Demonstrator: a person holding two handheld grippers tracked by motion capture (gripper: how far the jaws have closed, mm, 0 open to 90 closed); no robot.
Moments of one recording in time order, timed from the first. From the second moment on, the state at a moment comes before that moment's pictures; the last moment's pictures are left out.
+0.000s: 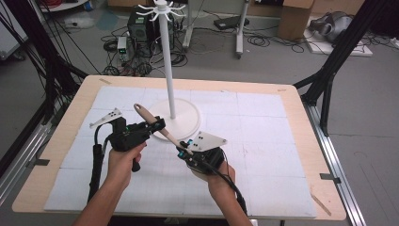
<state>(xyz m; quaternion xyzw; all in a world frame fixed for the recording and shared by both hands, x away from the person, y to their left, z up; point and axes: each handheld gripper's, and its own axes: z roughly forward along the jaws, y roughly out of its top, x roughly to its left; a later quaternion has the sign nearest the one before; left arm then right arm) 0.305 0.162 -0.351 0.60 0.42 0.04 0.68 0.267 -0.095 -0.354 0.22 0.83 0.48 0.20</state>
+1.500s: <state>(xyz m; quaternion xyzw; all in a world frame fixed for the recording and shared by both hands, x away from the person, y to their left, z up) 0.342 0.147 -0.248 0.69 0.16 0.02 0.70 0.299 -0.143 -0.315 0.17 0.78 0.60 0.07</state>
